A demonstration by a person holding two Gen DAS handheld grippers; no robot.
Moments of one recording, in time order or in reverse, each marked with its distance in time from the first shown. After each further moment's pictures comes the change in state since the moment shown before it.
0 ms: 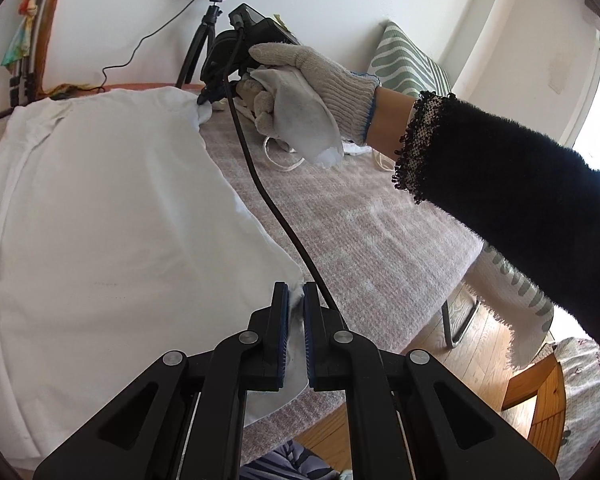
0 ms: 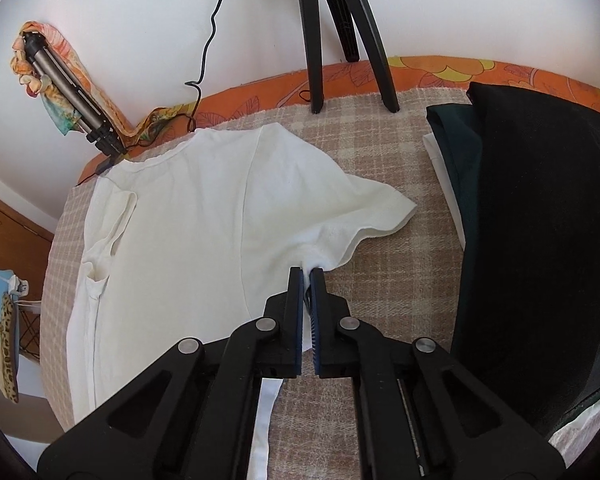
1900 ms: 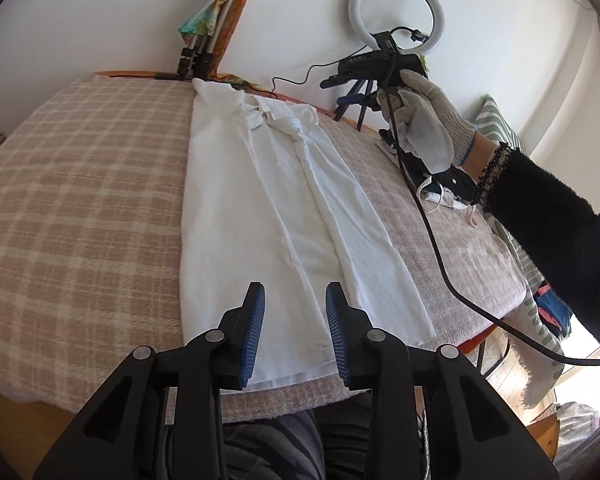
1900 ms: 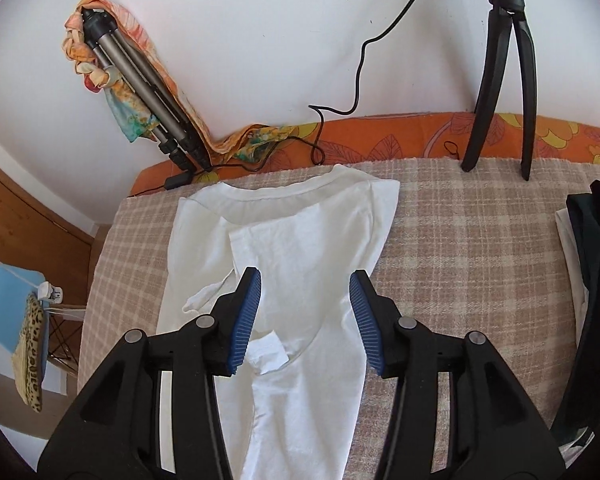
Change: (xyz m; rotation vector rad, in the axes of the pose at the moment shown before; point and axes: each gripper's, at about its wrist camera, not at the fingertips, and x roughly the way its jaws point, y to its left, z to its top) left arm -0.148 0.150 -0.046 -0.268 -0.095 0.231; right arm -0.001 0.130 0.025 -0.052 -0.024 0.114
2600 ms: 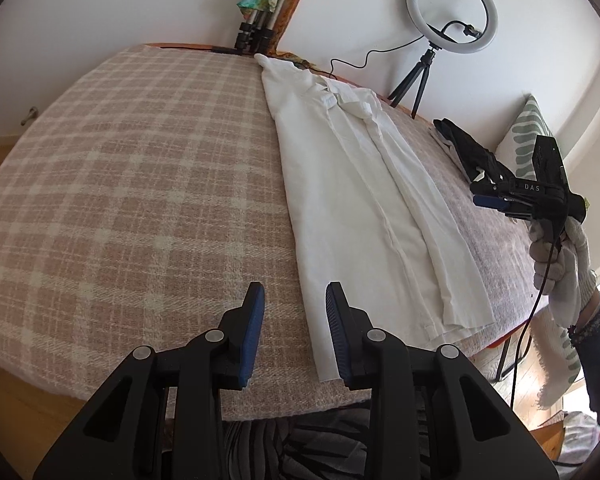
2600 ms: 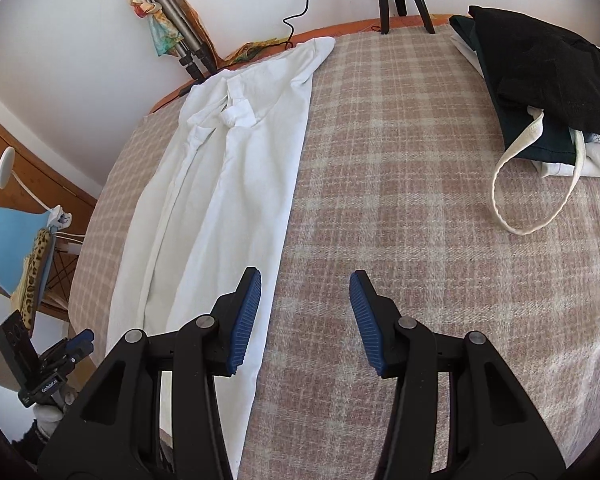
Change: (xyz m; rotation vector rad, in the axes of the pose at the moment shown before) left arm 0.006 0.054 -0.001 -0.040 0.088 0.086; right arm -0.089 -0.054 -0.202 0.003 0.023 0.011
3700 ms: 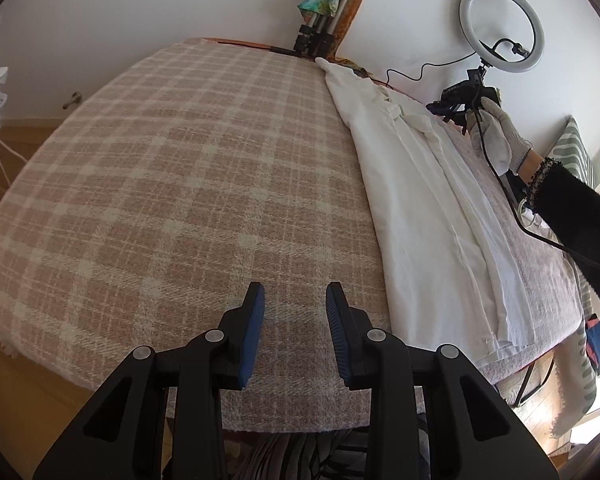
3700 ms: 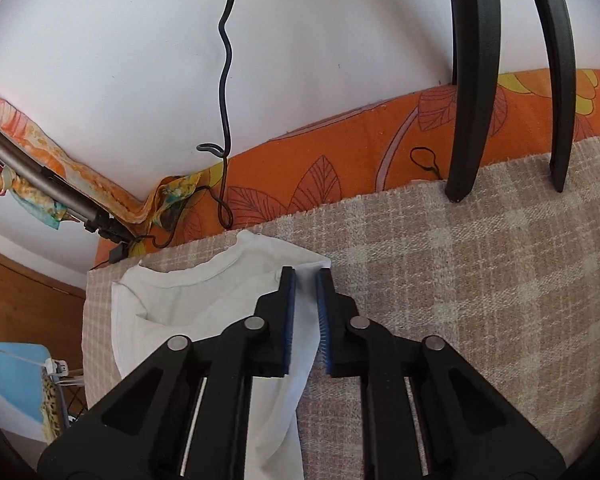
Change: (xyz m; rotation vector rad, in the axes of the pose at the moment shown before) left arm 0.002 0.039 -0.001 -0.086 -0.022 0.138; right arm 0.181 -0.036 0.266 0.193 -0.025 -0.001
